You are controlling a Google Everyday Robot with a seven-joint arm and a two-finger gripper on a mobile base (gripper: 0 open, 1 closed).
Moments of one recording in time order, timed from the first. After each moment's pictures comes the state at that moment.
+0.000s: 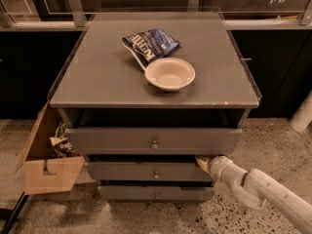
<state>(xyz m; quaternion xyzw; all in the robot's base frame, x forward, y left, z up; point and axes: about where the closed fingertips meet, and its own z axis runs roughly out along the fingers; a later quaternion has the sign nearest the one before) 0.611 -0.185 0.437 -0.27 0.78 0.18 0.54</state>
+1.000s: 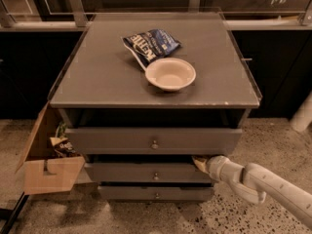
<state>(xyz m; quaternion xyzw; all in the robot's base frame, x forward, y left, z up) 0.604 -0.178 0.416 -0.32 0.79 0.19 0.49</state>
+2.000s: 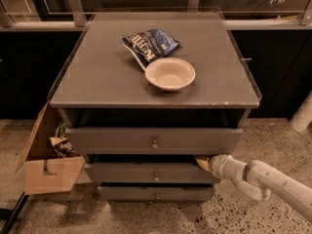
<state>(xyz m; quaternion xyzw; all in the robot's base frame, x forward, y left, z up) 0.611 -0.181 0.435 -0.32 0.78 0.19 0.49</state>
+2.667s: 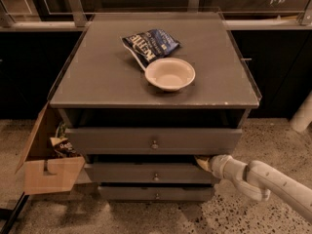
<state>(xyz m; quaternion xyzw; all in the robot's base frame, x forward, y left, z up) 0.610 -0.182 0.433 -0.33 0.78 0.19 0.50</state>
